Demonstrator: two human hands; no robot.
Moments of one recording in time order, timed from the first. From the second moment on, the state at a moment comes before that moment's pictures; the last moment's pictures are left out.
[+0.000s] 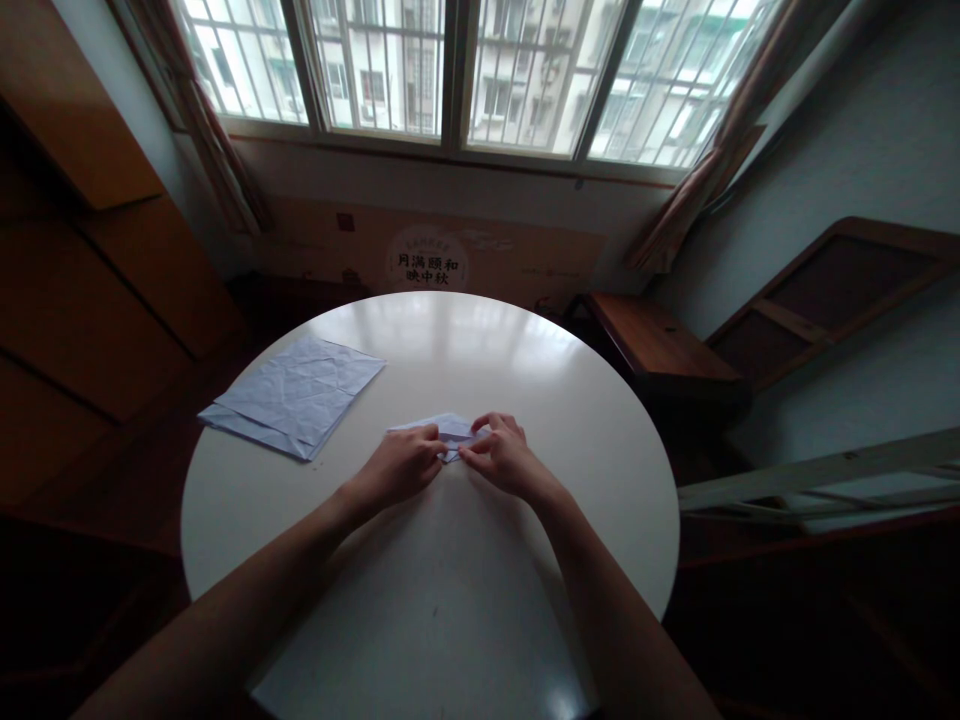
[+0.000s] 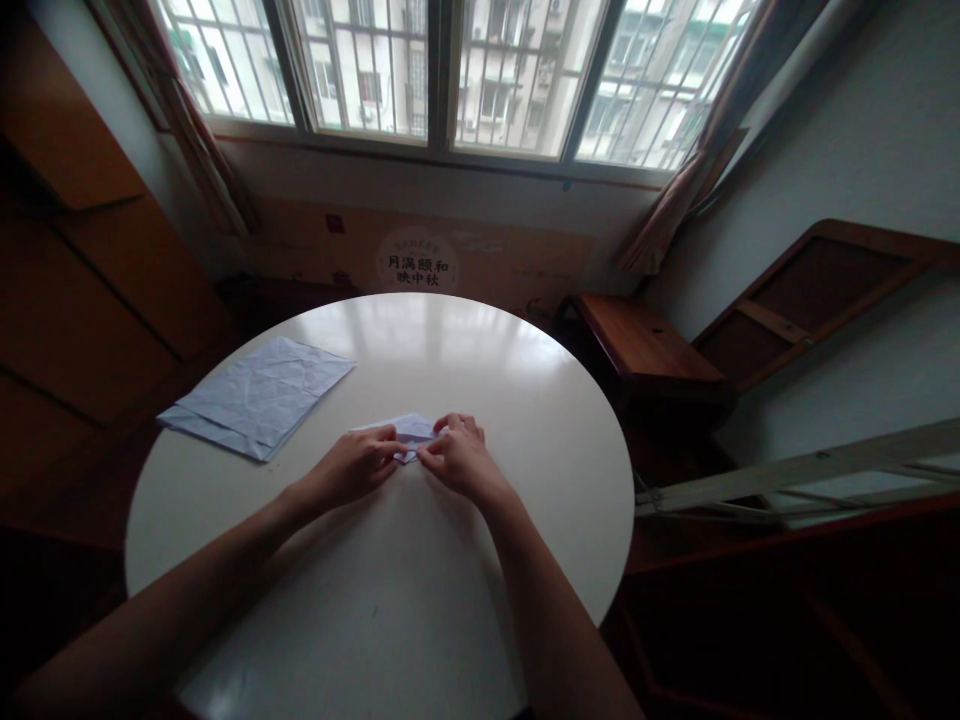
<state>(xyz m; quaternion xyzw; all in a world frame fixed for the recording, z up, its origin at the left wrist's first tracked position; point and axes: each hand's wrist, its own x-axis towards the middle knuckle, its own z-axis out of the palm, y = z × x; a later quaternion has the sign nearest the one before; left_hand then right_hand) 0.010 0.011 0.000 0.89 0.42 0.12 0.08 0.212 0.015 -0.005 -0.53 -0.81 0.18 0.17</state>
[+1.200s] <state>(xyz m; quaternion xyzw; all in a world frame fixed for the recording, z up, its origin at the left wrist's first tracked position) 0.014 0.003 0.005 0.82 0.56 0.05 0.03 0.212 0.006 0.009 -0.57 -0.81 0.11 0.13</state>
